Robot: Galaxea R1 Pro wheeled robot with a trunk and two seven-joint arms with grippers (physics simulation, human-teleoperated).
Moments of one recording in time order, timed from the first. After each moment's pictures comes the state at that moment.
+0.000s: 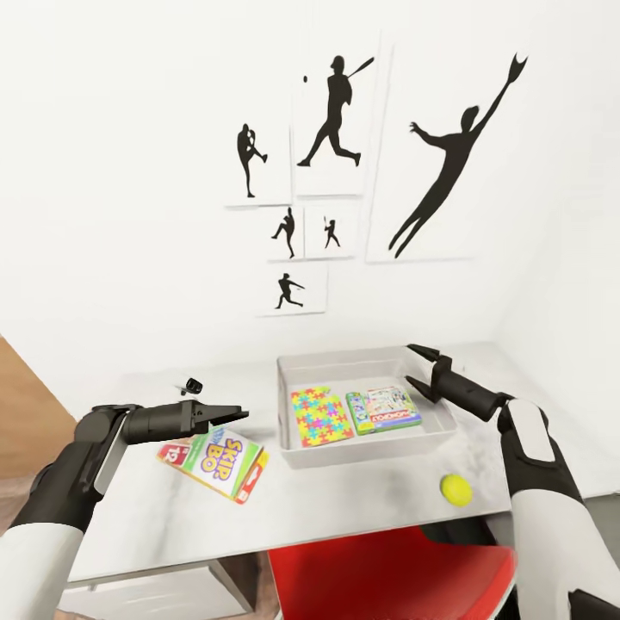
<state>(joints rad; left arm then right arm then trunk) -0.64 0.22 0.05 -1.16 0.22 1.03 -1.52 -0.76 -0.08 -0.44 -0.99 -1.11 1.04 0.17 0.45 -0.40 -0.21</state>
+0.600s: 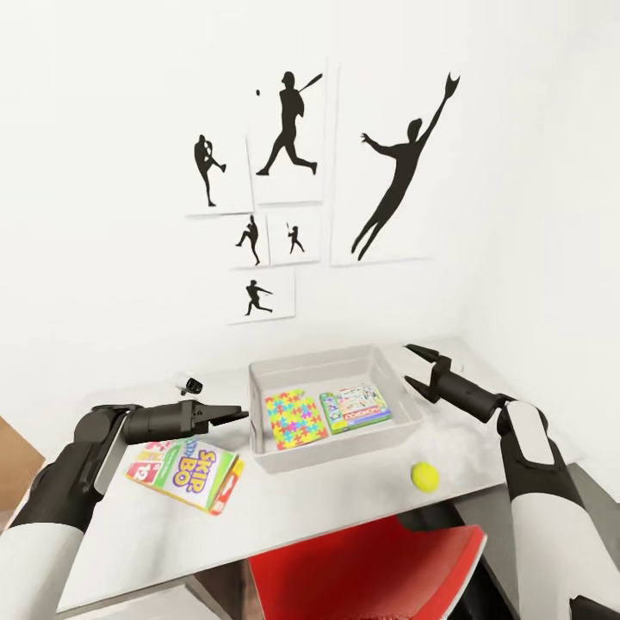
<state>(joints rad) -0.64 0.22 0.05 -1.16 0.22 1.03 -1.52 -0.75 -0.08 -0.42 -1.01 -1.11 1.04 0.20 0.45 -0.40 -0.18</state>
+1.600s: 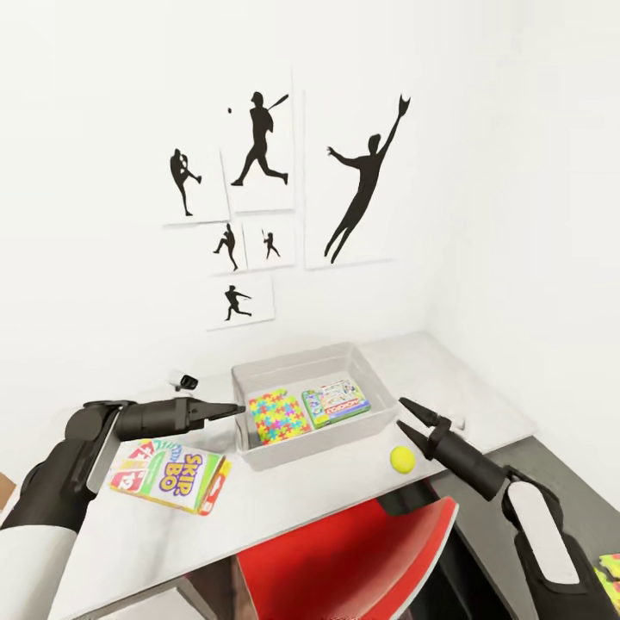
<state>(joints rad) -0.64 0.23 0.06 -1.22 0.23 1.03 -1.52 -0.34 -0.09 -0.24 -1.33 -1.08 0.87 0.51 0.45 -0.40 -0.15</state>
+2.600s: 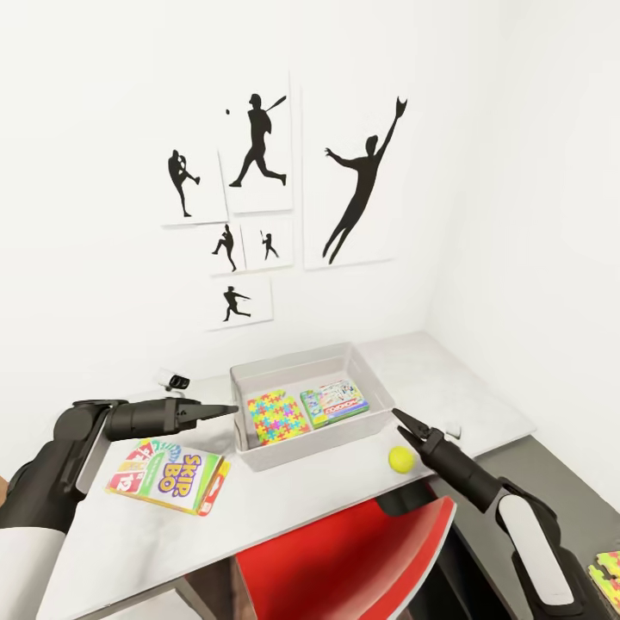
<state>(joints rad) -0.63 0.27 0.06 -1.24 0.22 1.03 -1.57 -0.28 -0.10 -0.17 -1.36 -0.96 0.69 0.56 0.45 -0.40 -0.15</state>
